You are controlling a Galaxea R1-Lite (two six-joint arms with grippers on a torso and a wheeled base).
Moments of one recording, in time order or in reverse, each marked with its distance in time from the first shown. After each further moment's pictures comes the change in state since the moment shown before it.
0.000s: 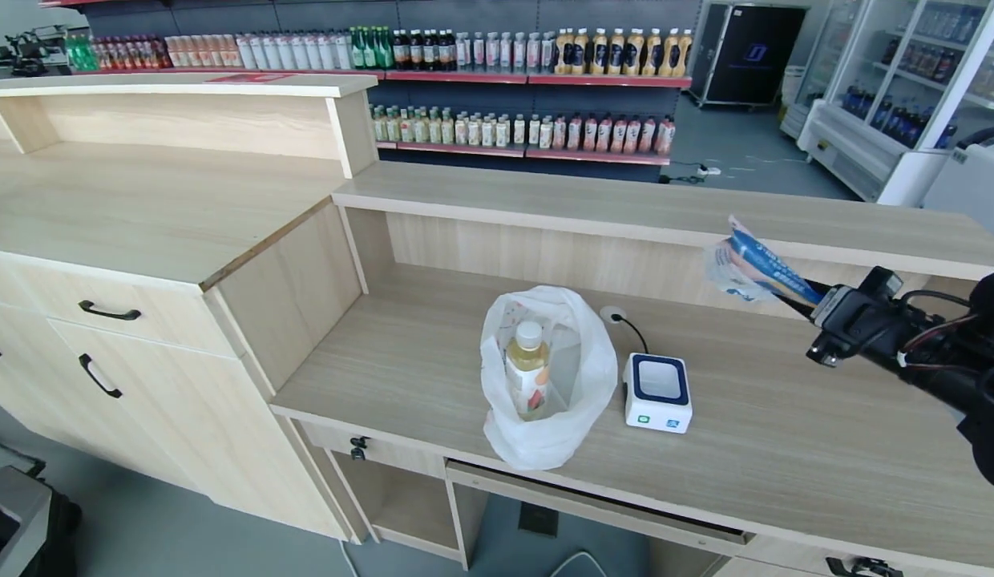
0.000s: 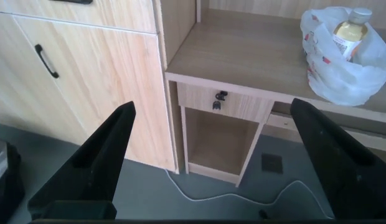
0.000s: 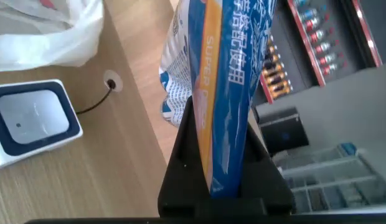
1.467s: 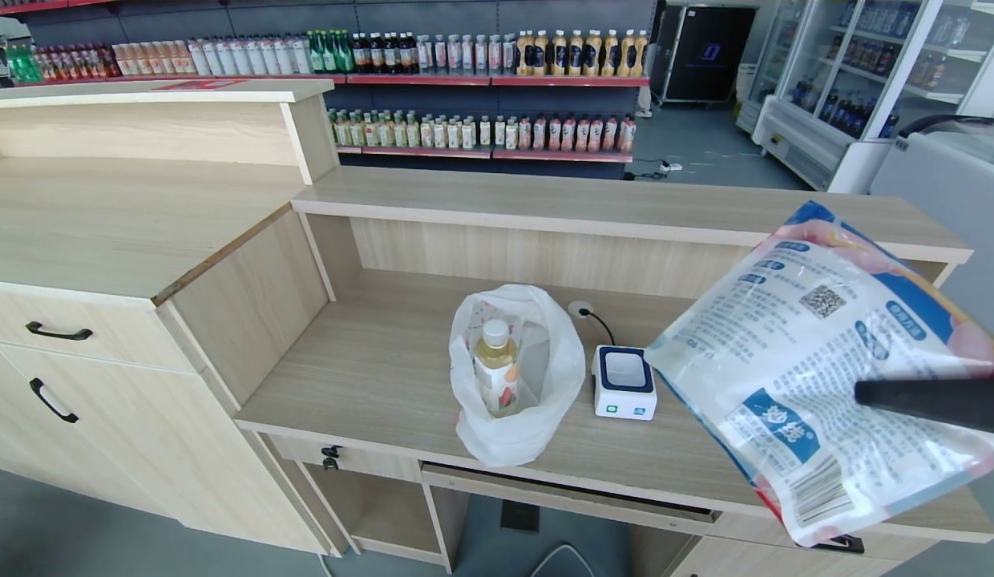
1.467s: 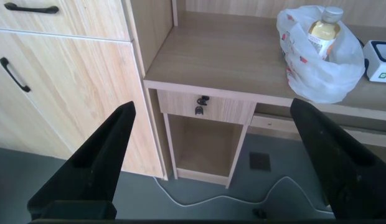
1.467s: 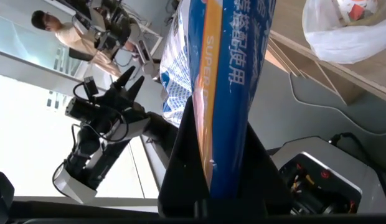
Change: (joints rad) left arm 0.000 0.000 0.000 0.000 0.000 0.000; right arm 0.496 -0.776 -0.283 1.410 0.142 1.594
